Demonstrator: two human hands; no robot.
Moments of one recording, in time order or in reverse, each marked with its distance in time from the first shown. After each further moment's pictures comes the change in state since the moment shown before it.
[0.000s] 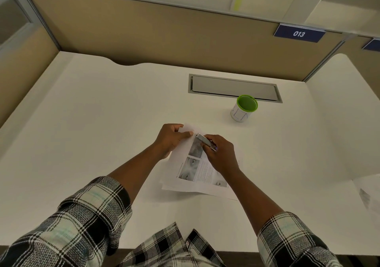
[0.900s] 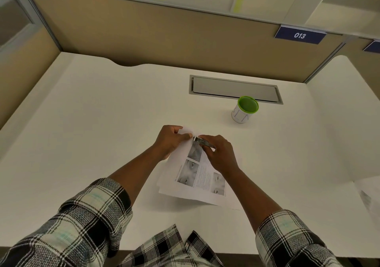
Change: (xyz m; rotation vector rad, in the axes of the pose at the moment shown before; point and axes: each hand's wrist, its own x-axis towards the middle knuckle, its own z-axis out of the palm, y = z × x) left_hand -0.004 0.002 -0.004 -0.016 0.012 0.000; right_hand 0.007 0.002 0.005 -0.054 -0.050 -0.037
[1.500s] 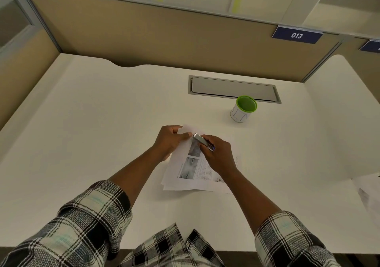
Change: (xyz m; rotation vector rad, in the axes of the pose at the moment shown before) left_hand -0.012 0.004 0.002 -0.067 -0.012 0.044; right_hand -0.007 -0.014 -0.002 0.087 0.018 0.057
